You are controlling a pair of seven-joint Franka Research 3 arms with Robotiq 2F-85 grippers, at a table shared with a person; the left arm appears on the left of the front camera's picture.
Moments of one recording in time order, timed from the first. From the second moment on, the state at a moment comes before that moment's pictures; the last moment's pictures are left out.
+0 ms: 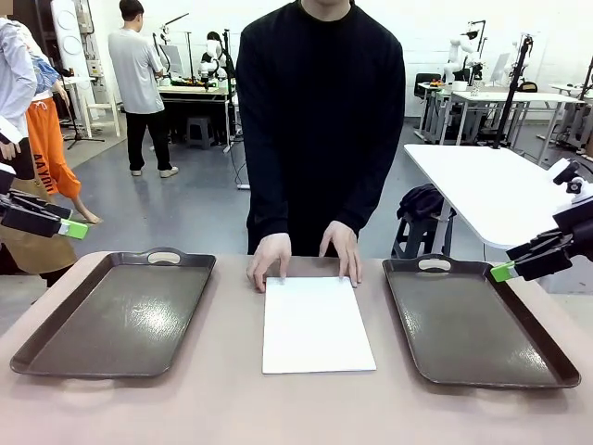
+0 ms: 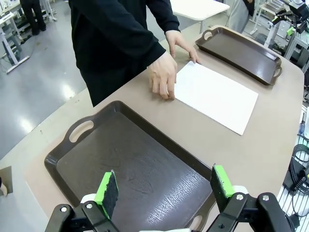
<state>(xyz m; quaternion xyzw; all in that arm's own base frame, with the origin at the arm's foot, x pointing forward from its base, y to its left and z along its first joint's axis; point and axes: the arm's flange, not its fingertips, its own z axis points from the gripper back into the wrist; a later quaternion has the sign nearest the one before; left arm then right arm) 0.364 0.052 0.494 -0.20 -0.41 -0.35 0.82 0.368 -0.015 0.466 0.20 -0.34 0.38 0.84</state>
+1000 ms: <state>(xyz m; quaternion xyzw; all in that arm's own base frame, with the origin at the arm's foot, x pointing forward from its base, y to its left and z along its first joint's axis) 0.364 0.051 0.494 -0.20 -0.41 -0.35 0.82 0.368 -0.015 0.466 0.19 -0.34 0.38 0.84</state>
